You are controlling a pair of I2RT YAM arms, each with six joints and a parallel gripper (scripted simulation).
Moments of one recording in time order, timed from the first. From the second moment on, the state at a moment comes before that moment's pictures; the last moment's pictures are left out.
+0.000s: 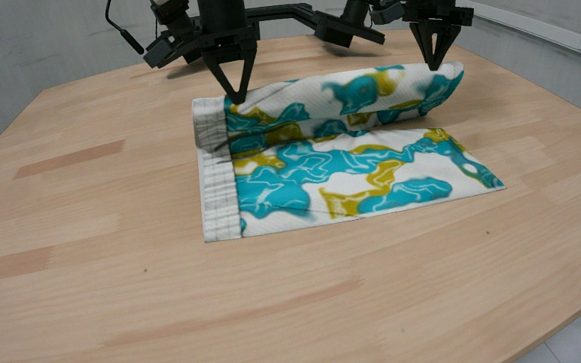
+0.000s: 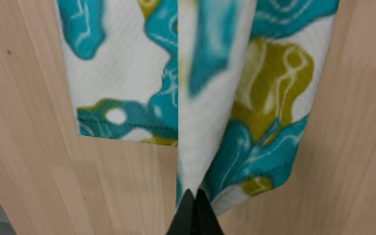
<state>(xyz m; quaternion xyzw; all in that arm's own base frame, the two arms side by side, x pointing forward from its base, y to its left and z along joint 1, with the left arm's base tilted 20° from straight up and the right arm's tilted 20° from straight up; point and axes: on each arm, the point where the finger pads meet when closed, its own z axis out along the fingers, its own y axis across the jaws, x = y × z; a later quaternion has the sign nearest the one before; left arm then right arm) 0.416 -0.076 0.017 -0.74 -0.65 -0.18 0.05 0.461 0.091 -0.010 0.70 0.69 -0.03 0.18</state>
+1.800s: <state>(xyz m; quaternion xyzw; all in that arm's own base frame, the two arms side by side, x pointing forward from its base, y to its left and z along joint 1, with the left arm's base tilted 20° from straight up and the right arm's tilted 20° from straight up) 0.520 -0.051 -0.078 -0.76 -0.62 -0.19 0.05 0.541 0.070 -0.071 0.71 0.68 0.00 0.20</state>
